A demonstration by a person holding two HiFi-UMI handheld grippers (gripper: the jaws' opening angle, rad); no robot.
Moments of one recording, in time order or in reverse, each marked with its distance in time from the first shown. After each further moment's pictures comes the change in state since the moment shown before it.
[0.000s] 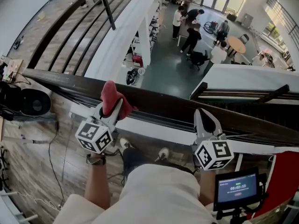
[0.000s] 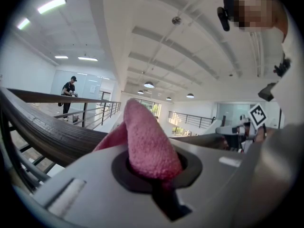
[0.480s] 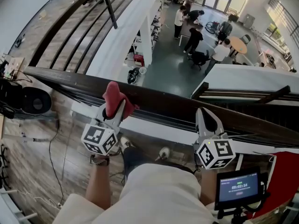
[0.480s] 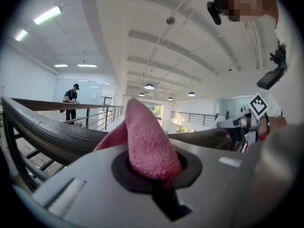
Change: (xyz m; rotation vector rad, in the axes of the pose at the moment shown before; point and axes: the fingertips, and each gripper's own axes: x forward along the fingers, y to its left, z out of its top) left arm -0.005 -0.005 -0.008 0.073 -0.024 0.046; right arm 0.000 0.000 0.000 0.004 0.003 0.000
